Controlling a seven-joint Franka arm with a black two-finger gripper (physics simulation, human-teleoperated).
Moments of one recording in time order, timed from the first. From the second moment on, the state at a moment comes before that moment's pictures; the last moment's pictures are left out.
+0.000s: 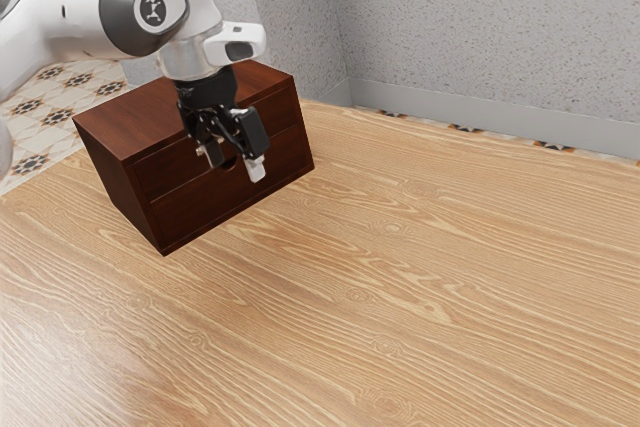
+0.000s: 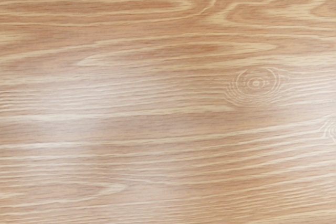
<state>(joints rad) 0.00 0.23 0.22 -1.24 -0.10 1.45 0.27</state>
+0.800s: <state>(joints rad) -0.02 0.22 0.19 -1.11 -0.07 1.45 0.26</state>
